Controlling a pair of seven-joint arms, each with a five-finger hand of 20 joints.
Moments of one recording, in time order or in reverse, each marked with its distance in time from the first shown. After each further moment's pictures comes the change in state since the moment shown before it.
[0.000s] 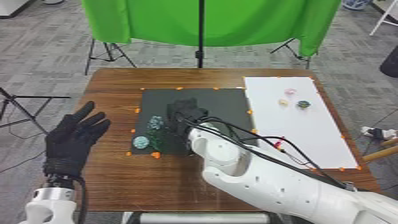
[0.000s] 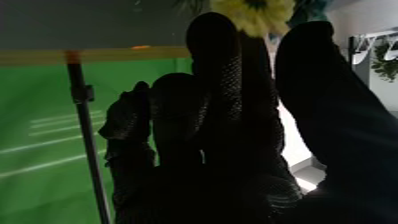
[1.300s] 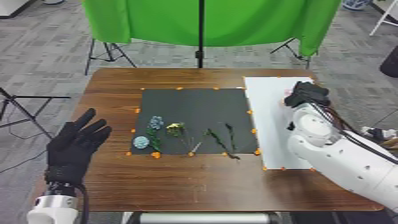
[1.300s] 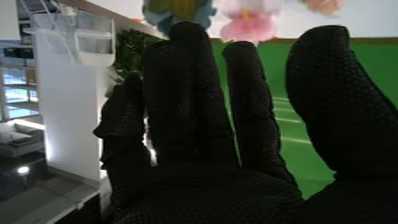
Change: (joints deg) left arm 2.5 0.9 1.1 -0.1 -1.6 0.9 2.3; right arm 0.5 25.6 9.0 7.3 9.5 9.2 21.0
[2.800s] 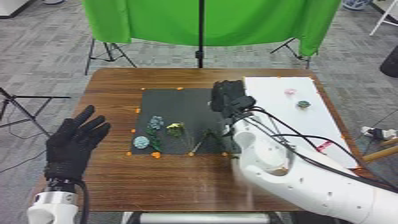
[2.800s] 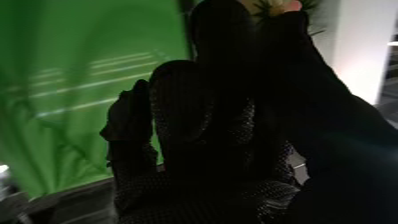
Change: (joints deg) left arm -1.5 -0.4 0.0 0.2 -0.2 0.0 -0.3; right arm -1.2 -10.6 -7.9 -14.3 -12.7 9.0 -15.2
